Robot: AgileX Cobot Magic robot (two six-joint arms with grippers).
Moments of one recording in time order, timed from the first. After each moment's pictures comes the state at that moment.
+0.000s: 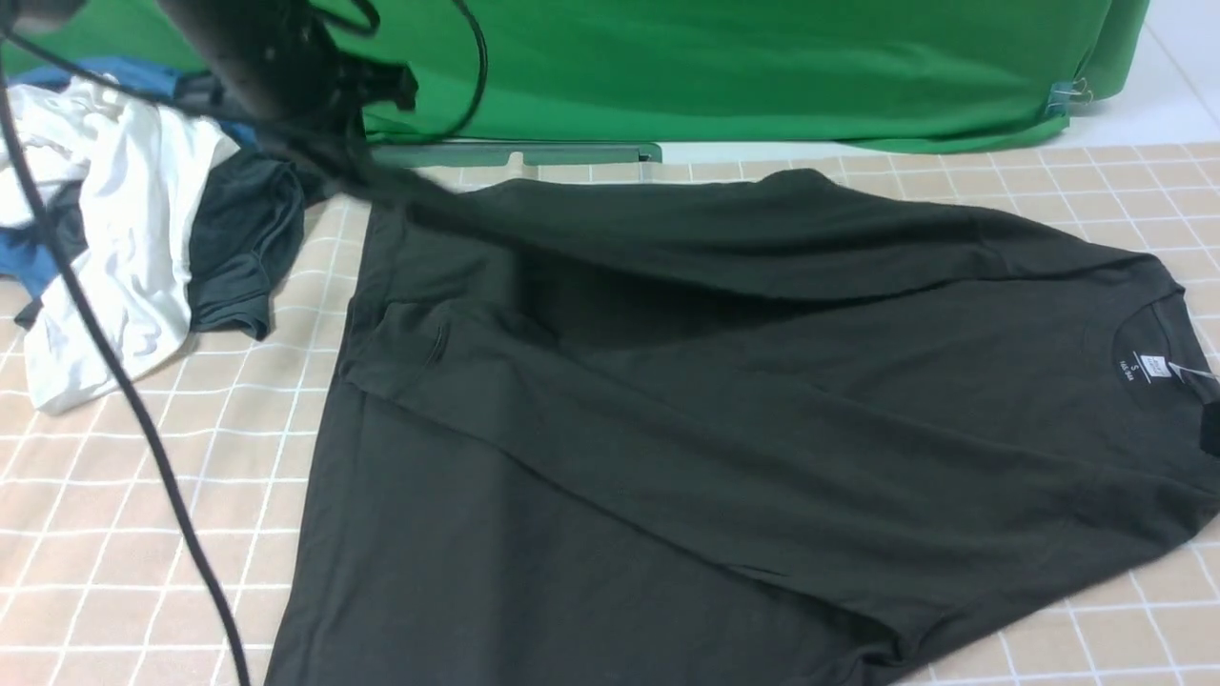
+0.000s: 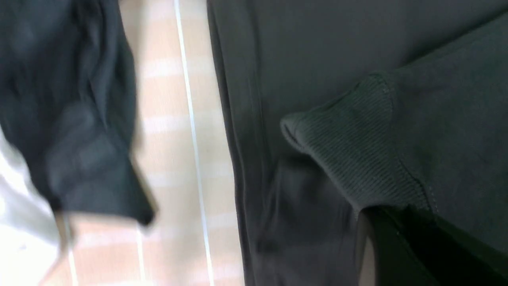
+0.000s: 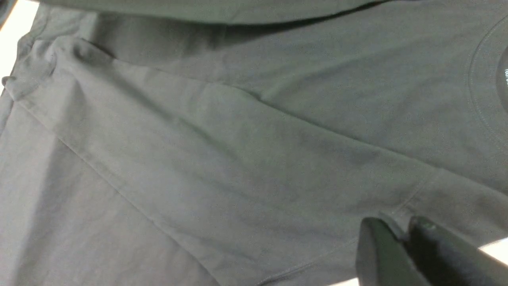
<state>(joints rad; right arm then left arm) -0.03 0.79 -0.65 0.44 0.71 -0.22 -0.14 2.00 -1.87 -0.13 1.21 0.05</state>
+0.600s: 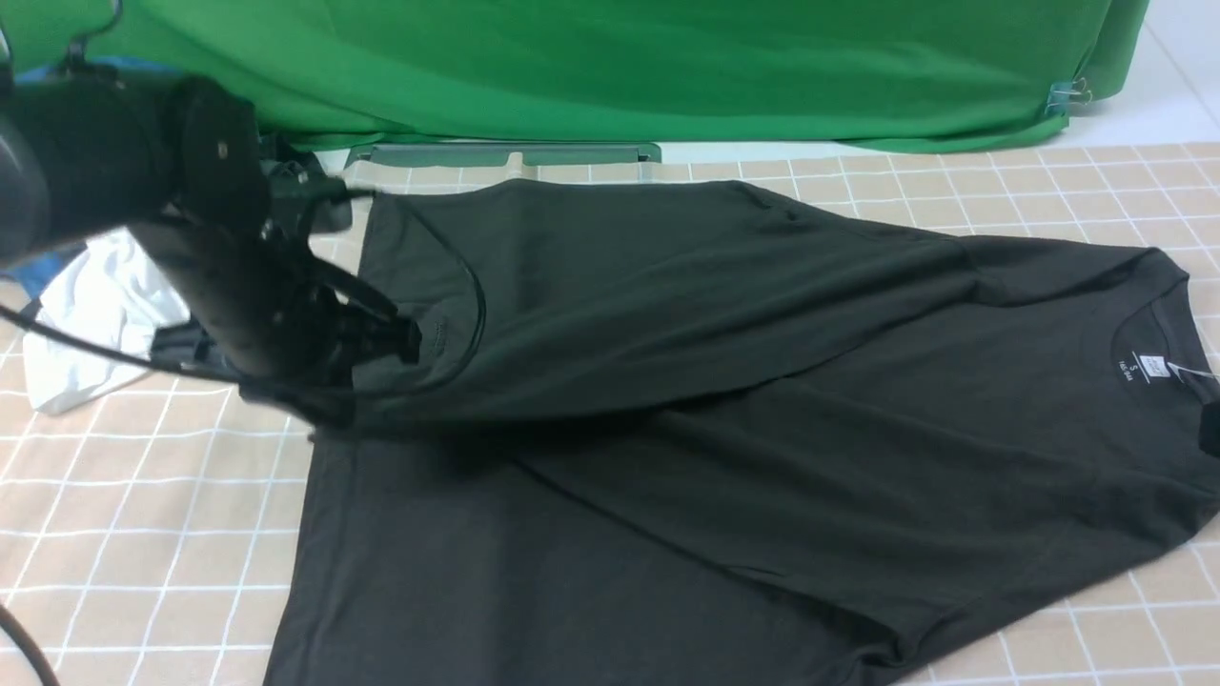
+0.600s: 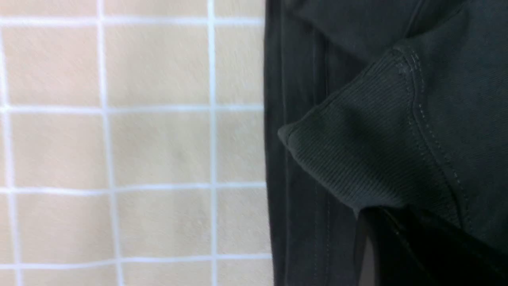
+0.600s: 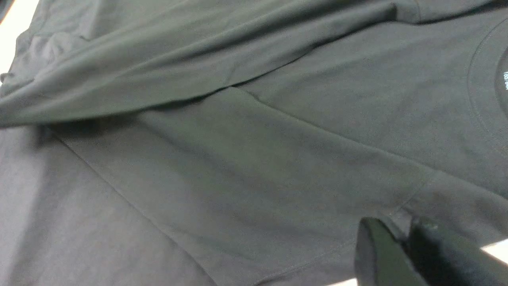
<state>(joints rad) -0.03 0.79 -0.65 0.44 0.71 -0.23 -0.21 1.74 -1.17 -0.05 0.92 -0.15</state>
